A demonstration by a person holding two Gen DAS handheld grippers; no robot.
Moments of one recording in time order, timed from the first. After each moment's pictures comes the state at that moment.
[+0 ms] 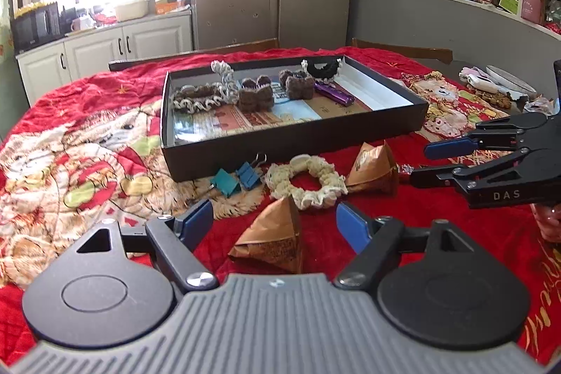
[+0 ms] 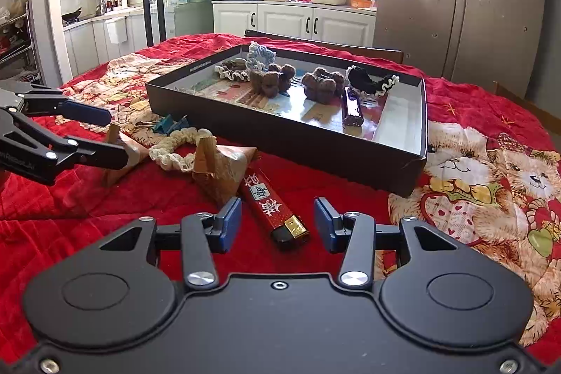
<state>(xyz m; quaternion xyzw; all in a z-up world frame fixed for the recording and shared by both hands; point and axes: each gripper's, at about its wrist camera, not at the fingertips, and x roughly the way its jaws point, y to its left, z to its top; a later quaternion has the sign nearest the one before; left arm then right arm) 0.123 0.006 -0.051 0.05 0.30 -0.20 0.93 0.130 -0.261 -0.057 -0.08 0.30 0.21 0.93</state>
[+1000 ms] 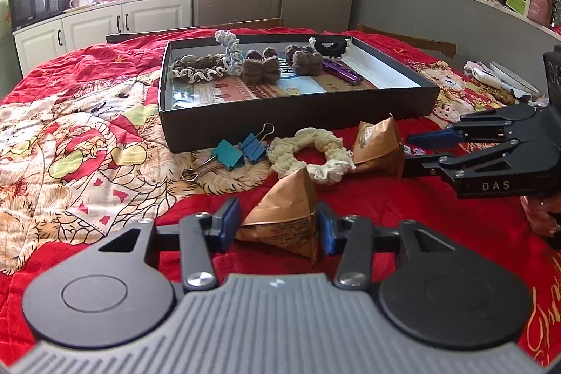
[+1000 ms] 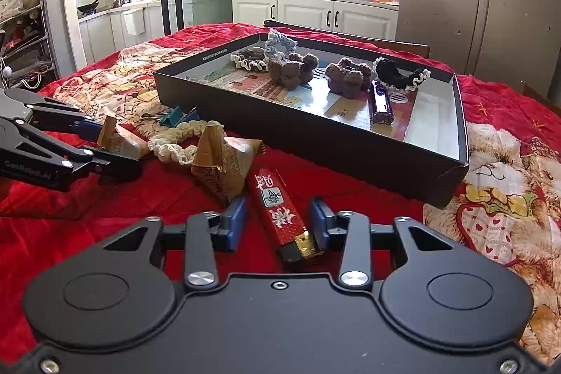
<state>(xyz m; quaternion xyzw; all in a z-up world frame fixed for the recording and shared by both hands) 0.133 0.012 -0.071 0.03 0.32 -0.20 0.92 0.154 -0.247 -0.073 -0.08 0.31 0.24 0.92</state>
